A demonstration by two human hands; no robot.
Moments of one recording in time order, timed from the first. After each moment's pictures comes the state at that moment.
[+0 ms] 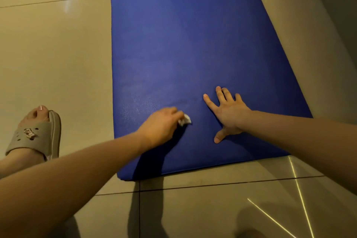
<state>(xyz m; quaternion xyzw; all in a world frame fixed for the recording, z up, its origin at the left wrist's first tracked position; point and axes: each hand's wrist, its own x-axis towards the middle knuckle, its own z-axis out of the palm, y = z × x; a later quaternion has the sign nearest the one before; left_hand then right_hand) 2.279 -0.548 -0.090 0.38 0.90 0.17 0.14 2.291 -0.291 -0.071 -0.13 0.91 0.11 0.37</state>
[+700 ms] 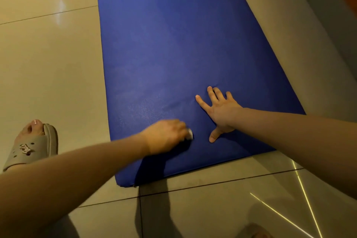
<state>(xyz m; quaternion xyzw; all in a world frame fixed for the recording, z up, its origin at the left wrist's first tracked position) 2.279 -0.532 -0.083 0.59 0.79 0.09 0.17 2.292 -0.290 -0.074 -0.13 0.92 0.10 0.36</state>
